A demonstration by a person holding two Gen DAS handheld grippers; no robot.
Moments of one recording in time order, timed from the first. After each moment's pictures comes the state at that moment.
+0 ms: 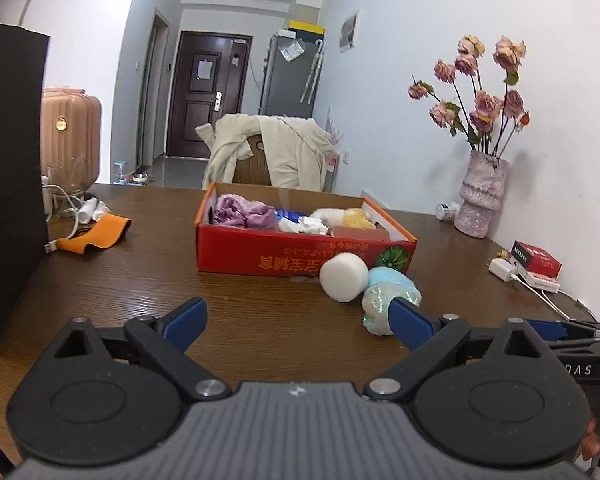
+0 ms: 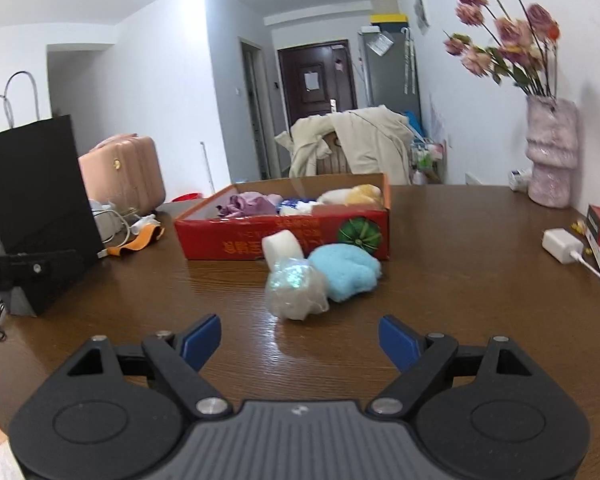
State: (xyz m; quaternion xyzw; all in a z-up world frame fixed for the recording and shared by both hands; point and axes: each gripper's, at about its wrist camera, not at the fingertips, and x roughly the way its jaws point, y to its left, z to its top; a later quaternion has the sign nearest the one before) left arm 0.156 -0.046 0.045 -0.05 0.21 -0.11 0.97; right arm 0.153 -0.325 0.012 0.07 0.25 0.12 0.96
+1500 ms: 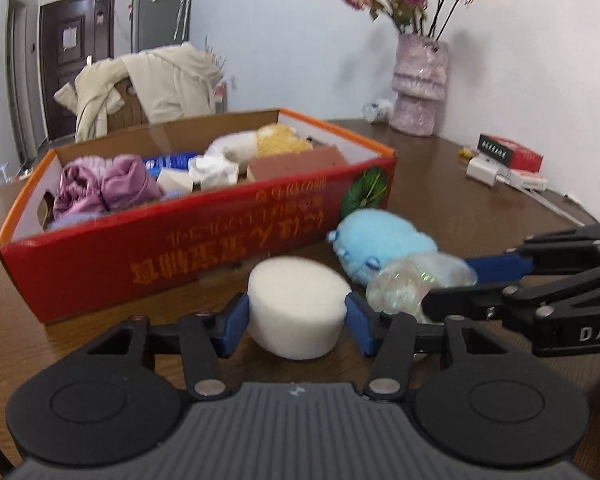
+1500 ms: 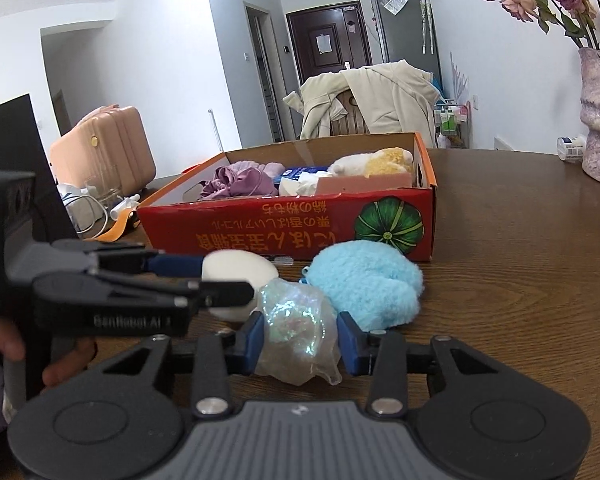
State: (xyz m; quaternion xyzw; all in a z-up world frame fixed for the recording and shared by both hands) left arm 0.348 -0.108 -0.033 0.06 0.30 -0.28 0.91; right arm 0.285 -0.301 -0.028 0.07 0.30 0.16 0.94
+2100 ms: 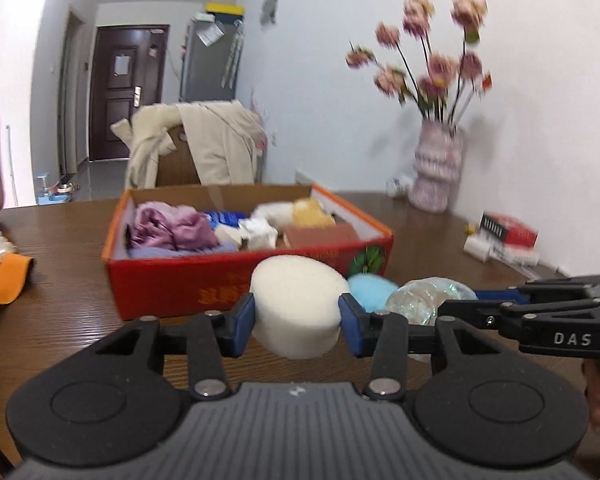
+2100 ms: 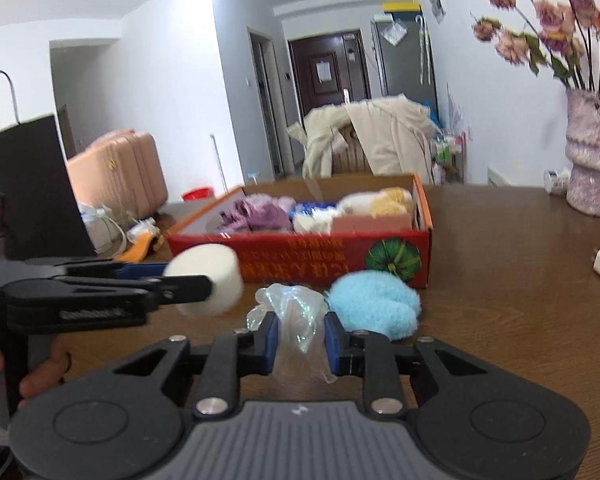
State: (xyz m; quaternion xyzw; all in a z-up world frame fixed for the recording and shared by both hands) left arm 0.268 -0.053 0.028 -0.01 0.22 -0.23 0.95; right arm 0.232 -0.293 0.016 0.06 0.25 0.16 0.95
